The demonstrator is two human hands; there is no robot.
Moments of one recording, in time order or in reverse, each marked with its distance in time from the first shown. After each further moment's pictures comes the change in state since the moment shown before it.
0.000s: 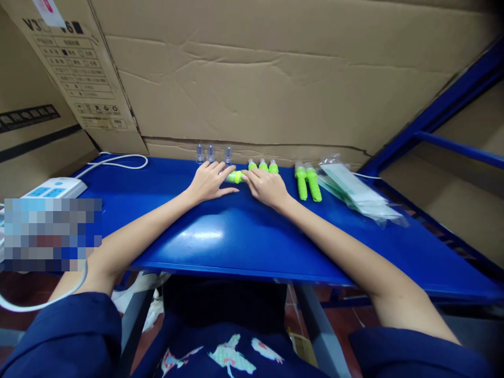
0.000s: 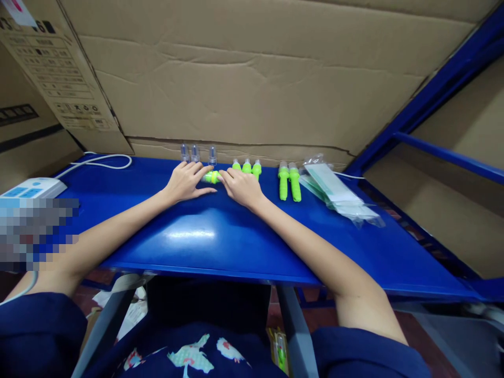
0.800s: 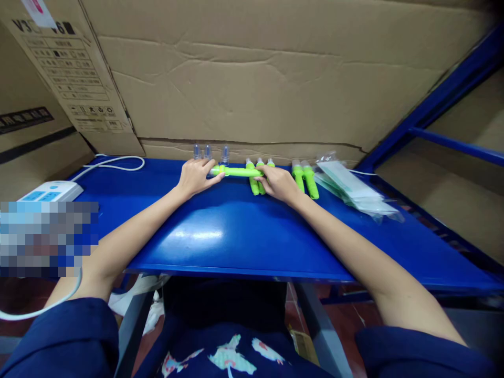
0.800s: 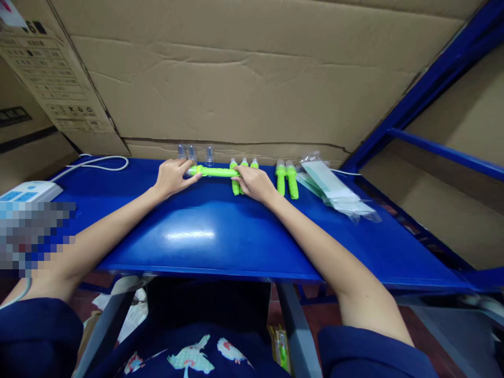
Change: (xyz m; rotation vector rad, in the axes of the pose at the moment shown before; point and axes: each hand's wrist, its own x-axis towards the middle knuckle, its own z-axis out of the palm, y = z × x) left_hand -0.003 -0.024 0.004 -0.027 0.045 -0.234; right_hand -0.011 0.063 0.027 0.045 0.134 -0.101
